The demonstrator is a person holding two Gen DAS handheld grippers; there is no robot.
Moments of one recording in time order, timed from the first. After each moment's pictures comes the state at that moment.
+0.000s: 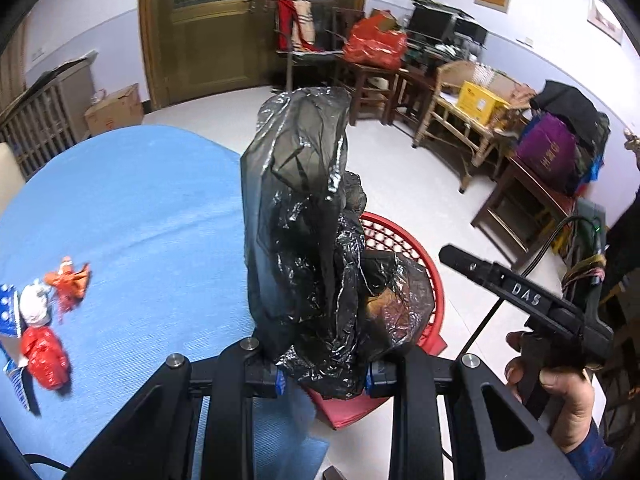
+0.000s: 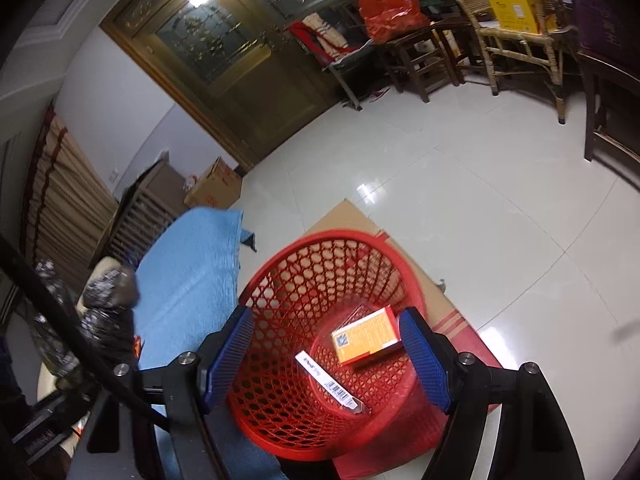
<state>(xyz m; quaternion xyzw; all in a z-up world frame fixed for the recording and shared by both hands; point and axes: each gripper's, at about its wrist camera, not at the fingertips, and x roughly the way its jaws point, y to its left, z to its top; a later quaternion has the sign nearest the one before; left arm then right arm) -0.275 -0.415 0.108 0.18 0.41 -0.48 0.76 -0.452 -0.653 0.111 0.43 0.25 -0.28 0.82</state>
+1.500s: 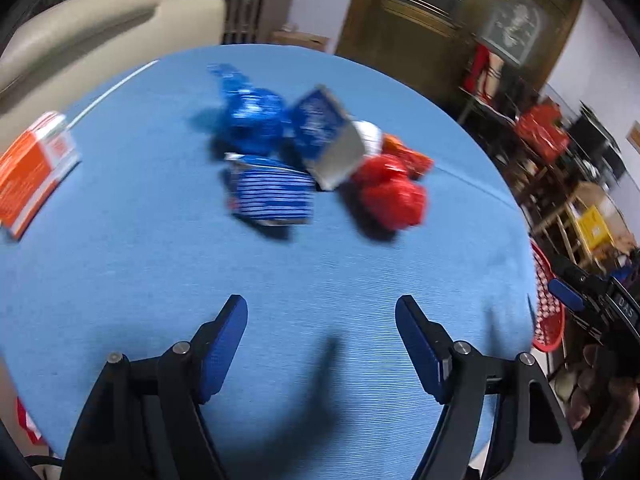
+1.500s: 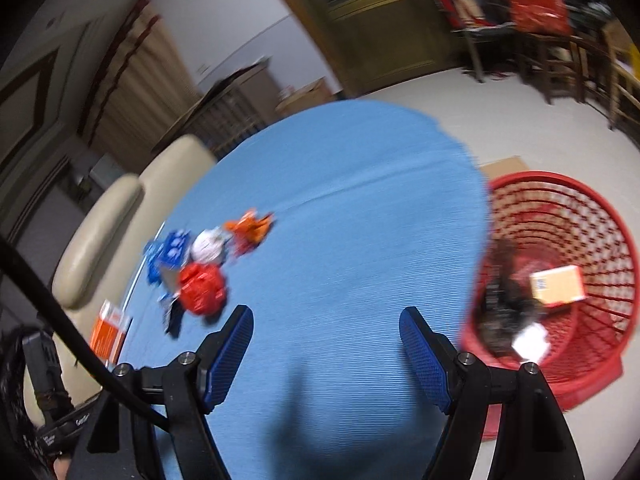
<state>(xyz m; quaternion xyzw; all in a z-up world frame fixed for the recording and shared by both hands) -0.160 -0.094 0.062 0.00 0.48 -0.23 0.85 -0.294 -0.467 0.145 0.32 0.35 -0.09 0.88</state>
